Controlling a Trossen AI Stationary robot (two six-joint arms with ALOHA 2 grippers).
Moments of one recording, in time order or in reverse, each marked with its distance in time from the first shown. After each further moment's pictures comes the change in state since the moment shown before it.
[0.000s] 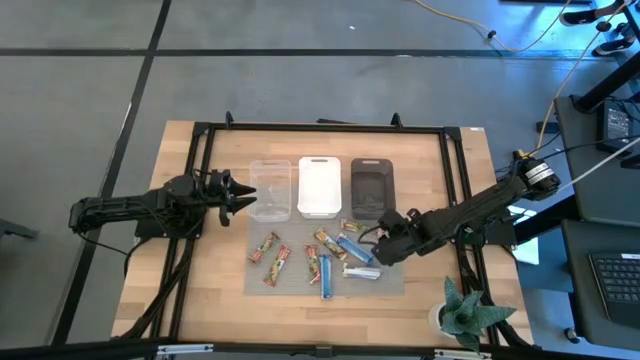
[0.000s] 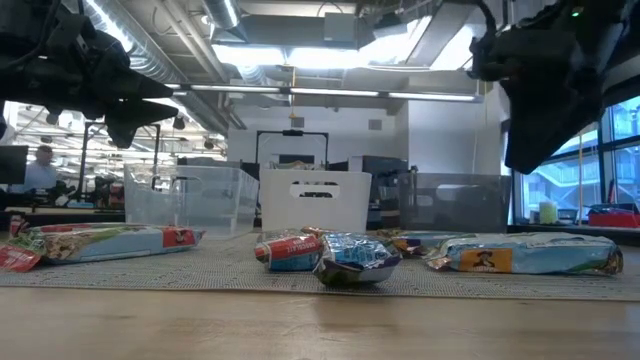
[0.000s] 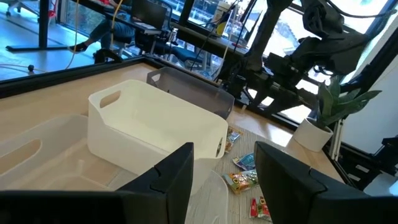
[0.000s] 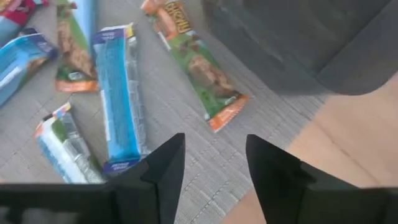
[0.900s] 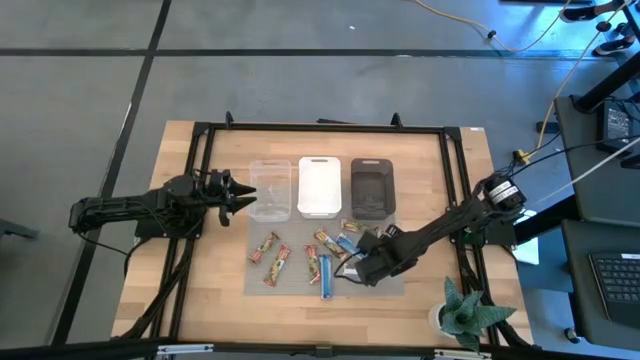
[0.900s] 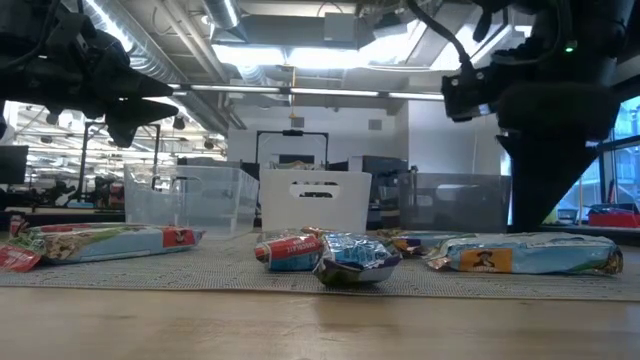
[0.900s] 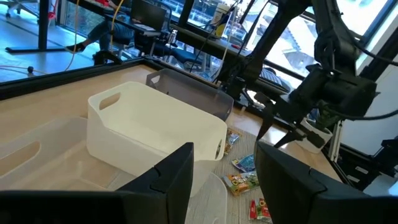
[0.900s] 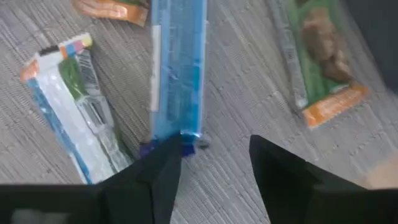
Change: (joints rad) left arm 0.000 0.000 0.000 0.007 0.000 0.000; right arm 0.037 0.325 0.151 0.055 -0.114 -0.168
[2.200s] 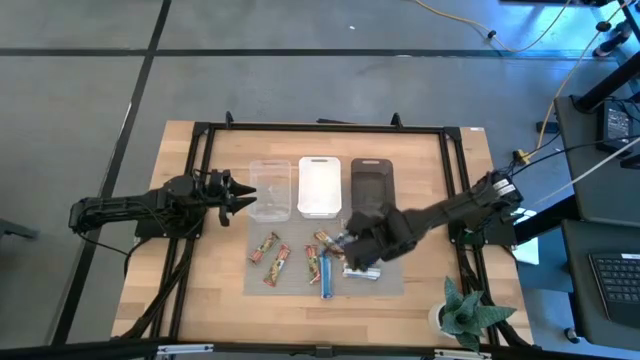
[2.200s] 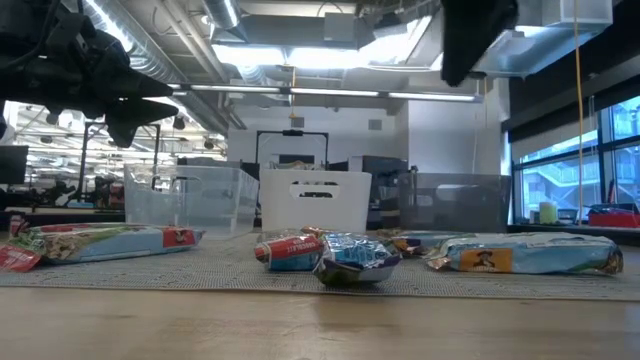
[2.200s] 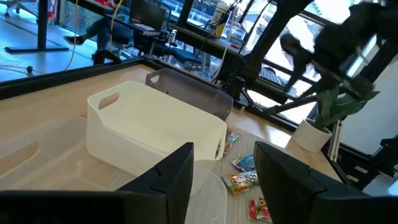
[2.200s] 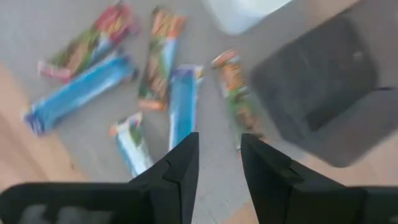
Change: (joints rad) left arm 0.000 0.000 0.000 -0.001 0.002 0.000; right arm -0.049 0.022 0.531 -0.485 0.103 -0.115
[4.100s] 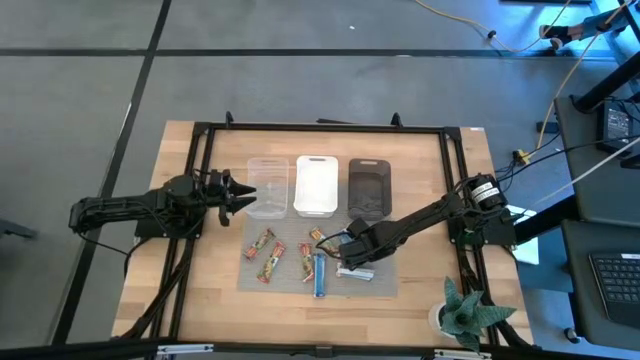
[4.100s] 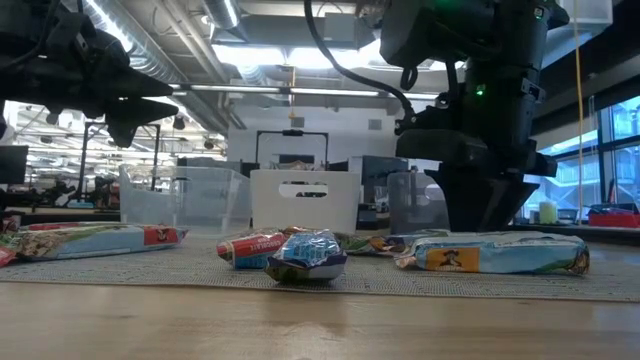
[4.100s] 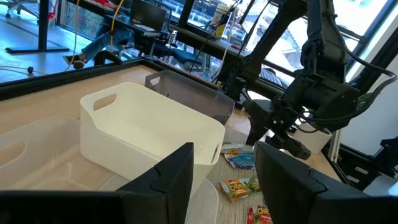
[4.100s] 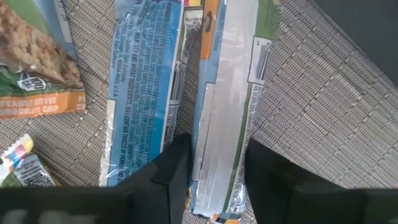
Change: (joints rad) left arm 0.000 -0.002 0.000 0.000 -0.002 0.000; right arm -0.086 0.124 -0.453 0.492 -0.169 0.307
